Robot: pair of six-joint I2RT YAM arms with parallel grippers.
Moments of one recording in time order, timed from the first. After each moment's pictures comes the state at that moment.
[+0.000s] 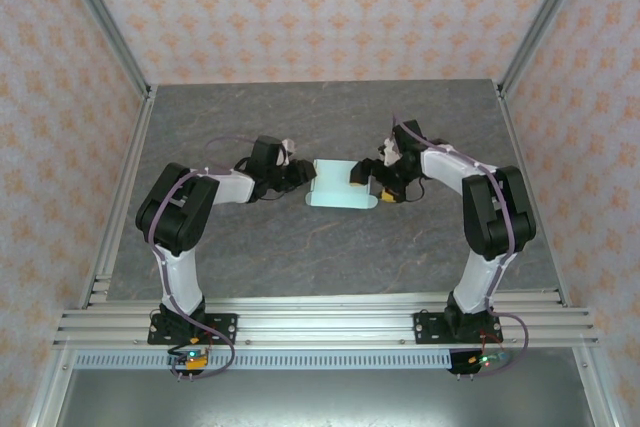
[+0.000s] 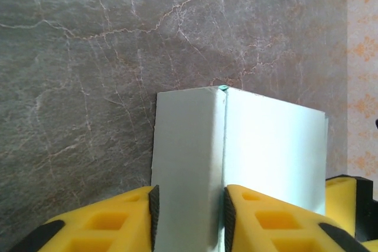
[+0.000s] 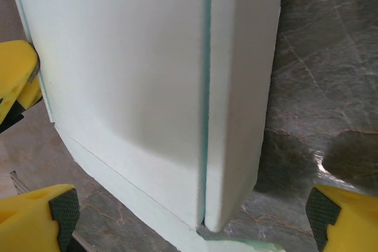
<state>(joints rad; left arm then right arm) -0.34 1.93 0.97 0.22 0.45 -0.81 0.27 1.82 1.16 -0.59 -0.61 0.46</state>
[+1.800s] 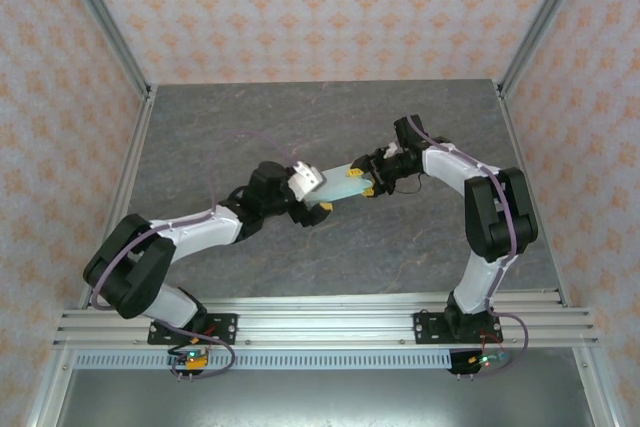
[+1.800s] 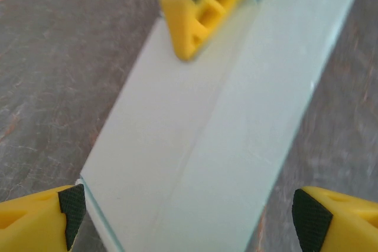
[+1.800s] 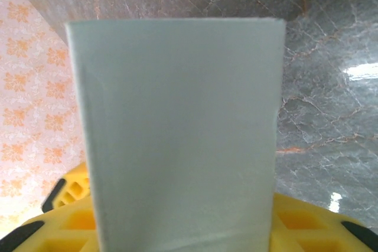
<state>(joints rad) -0.59 1.49 0.70 0.24 0.23 0.29 0.26 1.80 1.19 -0.54 -0.88 1.04</state>
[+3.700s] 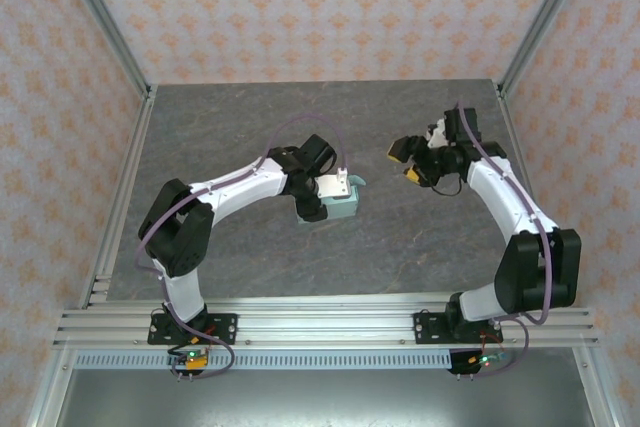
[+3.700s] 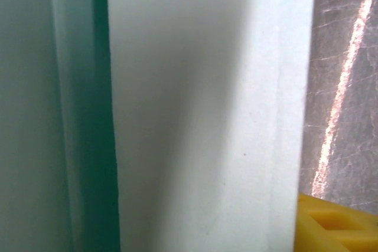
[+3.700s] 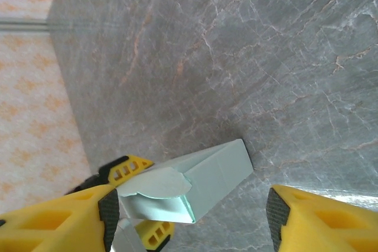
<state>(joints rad) -0.66 1.82 1.36 -0.76 0.09 0.67 0.11 1.43 1.12 -0.67 -0.58 0.70</state>
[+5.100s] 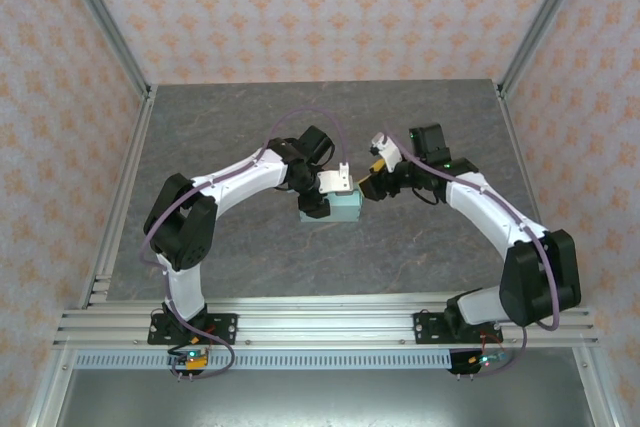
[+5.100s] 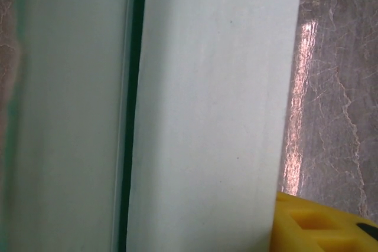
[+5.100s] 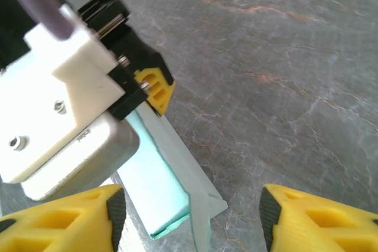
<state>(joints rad) -0.61 1.87 1.44 -0.82 0.28 0.73 0.32 1.40 0.98 -0.45 -0.64 -0.36</state>
